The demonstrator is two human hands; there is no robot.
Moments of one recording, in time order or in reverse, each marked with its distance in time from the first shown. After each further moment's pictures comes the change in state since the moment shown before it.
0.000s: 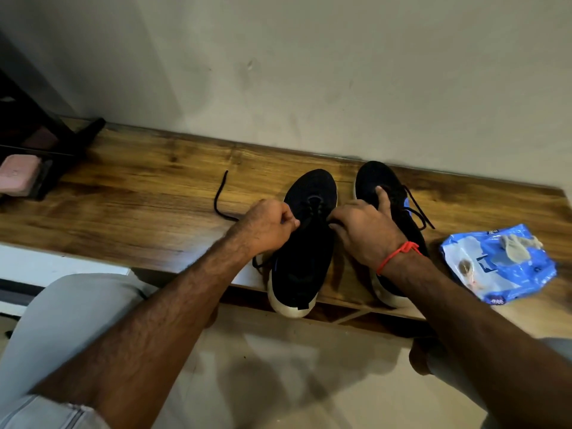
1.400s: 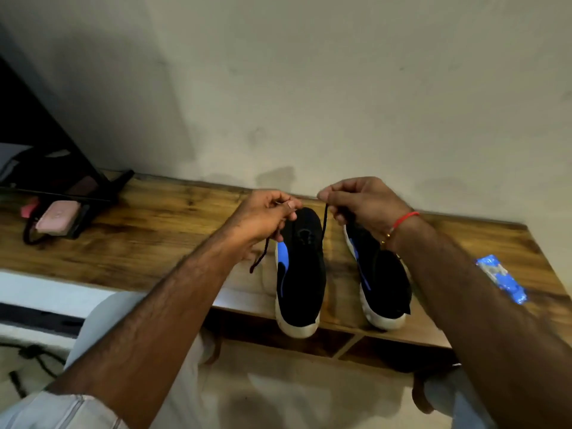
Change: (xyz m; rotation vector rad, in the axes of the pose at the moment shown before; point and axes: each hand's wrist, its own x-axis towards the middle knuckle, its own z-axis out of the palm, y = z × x) left_hand -0.028 0.040 -0.071 -0.688 0.108 0.057; right_hand 0.005 -0.017 -0.114 1.323 0.075 0.201
